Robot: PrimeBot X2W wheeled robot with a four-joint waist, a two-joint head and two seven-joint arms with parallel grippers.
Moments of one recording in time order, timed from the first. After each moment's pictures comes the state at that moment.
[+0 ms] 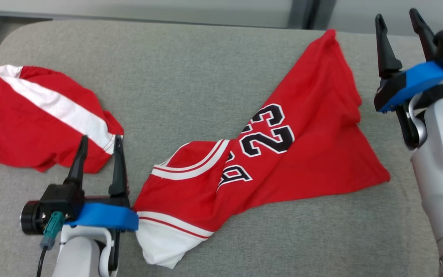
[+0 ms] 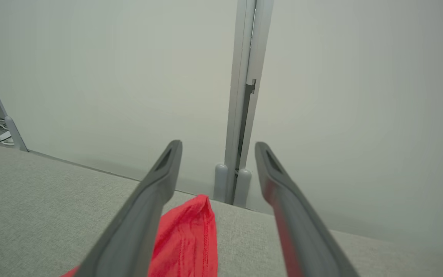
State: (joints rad) left arm -0.23 0.05 -0.03 0.28 -0.14 -0.08 -0.26; right arm -0.93 -0.21 0.05 0.85 0.09 0.13 -0.26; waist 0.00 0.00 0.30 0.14
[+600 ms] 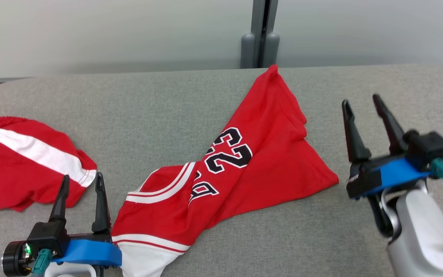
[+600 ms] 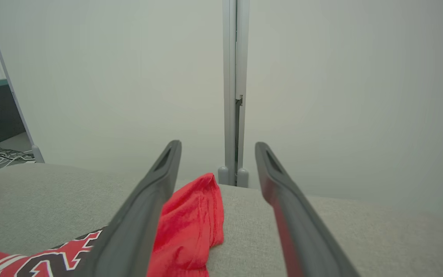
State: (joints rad) left arm -0.06 0.07 0.06 0.22 -0.08 -0.09 -0.26; right arm -0.46 -0.16 0.09 0.40 0.19 0.13 -0.26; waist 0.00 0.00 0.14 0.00
